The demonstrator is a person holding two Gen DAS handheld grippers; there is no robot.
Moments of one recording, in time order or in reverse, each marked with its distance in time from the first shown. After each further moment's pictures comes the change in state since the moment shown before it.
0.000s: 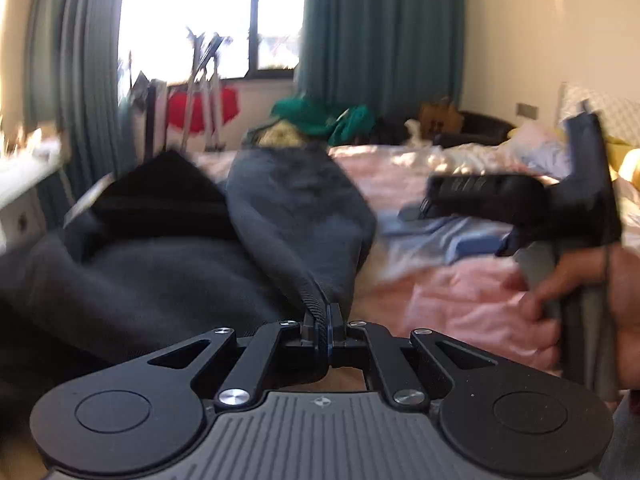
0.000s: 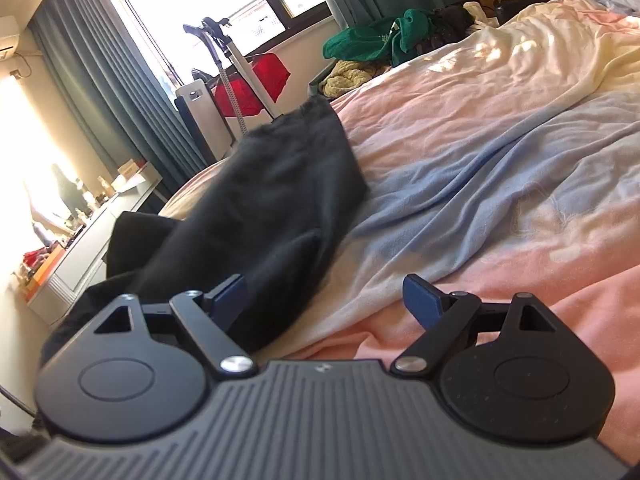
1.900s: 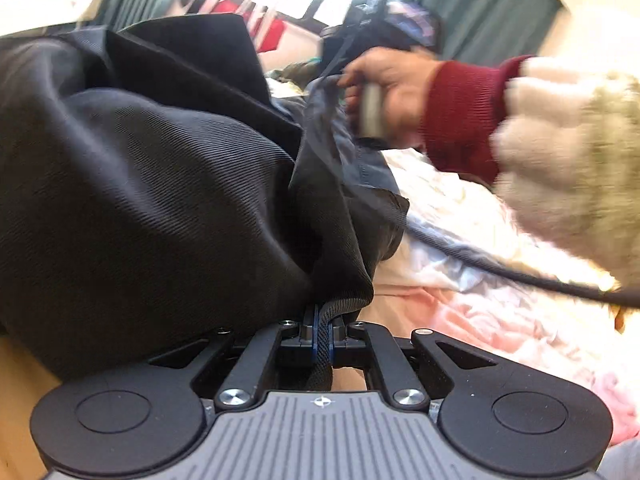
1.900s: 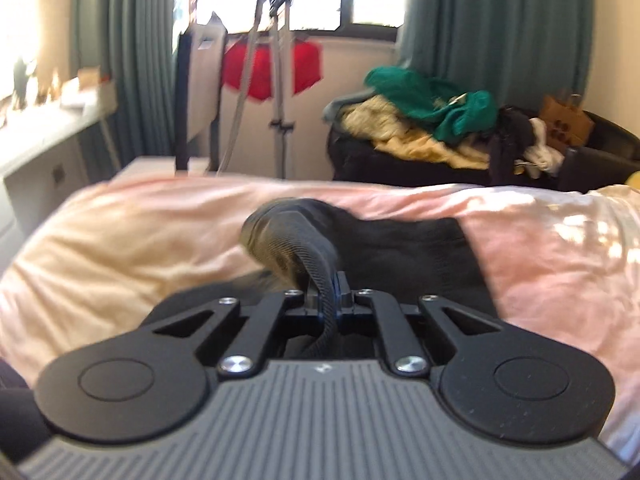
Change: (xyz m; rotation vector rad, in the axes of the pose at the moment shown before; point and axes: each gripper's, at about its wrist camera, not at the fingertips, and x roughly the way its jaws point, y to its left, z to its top) left arm 0.058 0.082 -0.030 -0.319 0.066 -0.186; right arm 0.256 0.166 0.122 -0.449 -0.080 -0.281
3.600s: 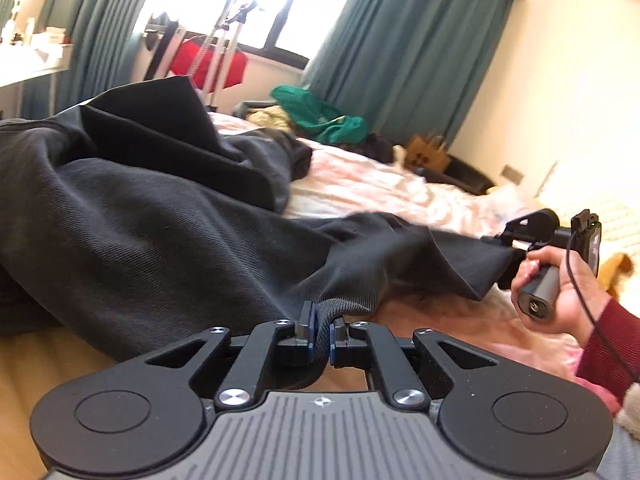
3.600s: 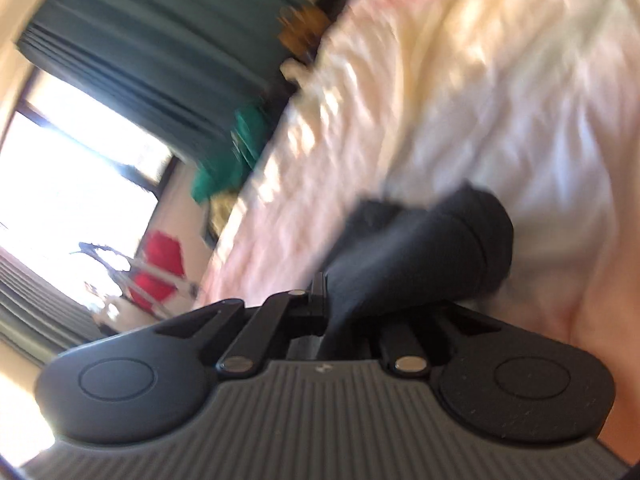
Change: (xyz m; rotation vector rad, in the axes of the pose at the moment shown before) left arm -0.064 -0.048 -0.009 0.112 -0.082 -0.033; right arm -0.173 -0.343 -0.179 1.067 -0.183 -0.009
